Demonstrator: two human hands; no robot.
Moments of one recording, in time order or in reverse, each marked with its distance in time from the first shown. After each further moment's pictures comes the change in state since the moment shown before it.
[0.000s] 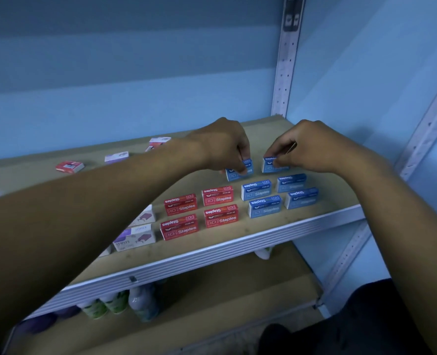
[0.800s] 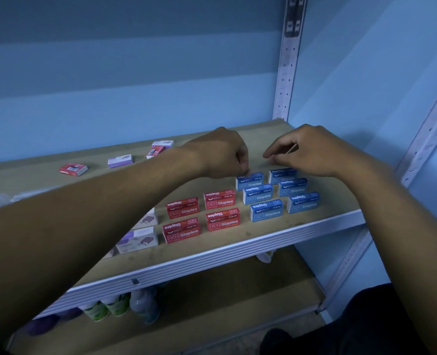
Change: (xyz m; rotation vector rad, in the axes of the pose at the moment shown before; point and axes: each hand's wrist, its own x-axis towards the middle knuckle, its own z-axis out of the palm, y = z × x) left_hand -0.011 -0.003 0.000 0.036 0.024 0.025; right_hand 0.002 0.001 0.003 0.088 0.019 -0.024
